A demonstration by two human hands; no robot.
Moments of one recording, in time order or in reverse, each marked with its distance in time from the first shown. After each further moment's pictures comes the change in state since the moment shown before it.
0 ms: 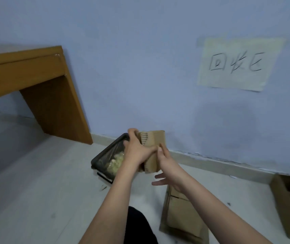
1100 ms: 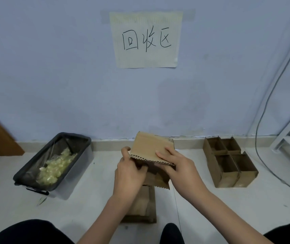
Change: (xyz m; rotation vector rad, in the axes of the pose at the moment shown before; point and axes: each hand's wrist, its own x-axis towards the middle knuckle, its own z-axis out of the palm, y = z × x) left_hand -0.096 0.014 0.205 0.202 -0.154 0.295; right_hand -0.117 0.082 -0.209 -0.506 0.460 -0.299
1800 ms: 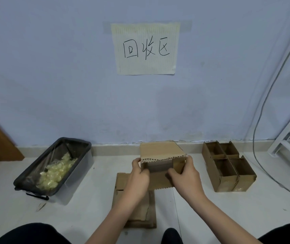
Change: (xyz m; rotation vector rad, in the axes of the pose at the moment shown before) left_hand -0.018 0.023 -0.003 -0.398 -0.294 -0.229; right_hand -0.001 0.021 0.012 0.148 0.198 0.330
